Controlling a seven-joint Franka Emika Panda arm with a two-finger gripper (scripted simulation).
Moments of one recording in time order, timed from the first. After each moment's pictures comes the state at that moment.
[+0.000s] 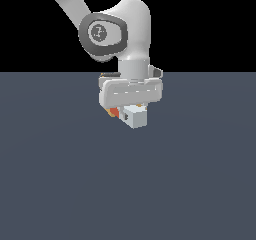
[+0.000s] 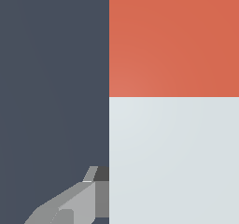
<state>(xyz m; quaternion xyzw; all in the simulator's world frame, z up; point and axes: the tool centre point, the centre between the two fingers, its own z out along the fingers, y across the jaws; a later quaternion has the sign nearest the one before) 0.015 0.080 0.063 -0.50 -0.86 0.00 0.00</state>
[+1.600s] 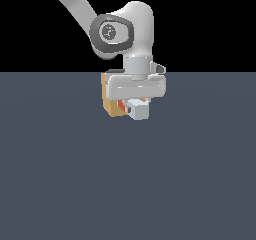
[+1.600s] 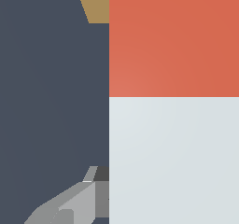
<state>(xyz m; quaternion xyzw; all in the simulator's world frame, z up) 0.029 0.118 0.072 -0.56 -0.83 0.00 0.00</state>
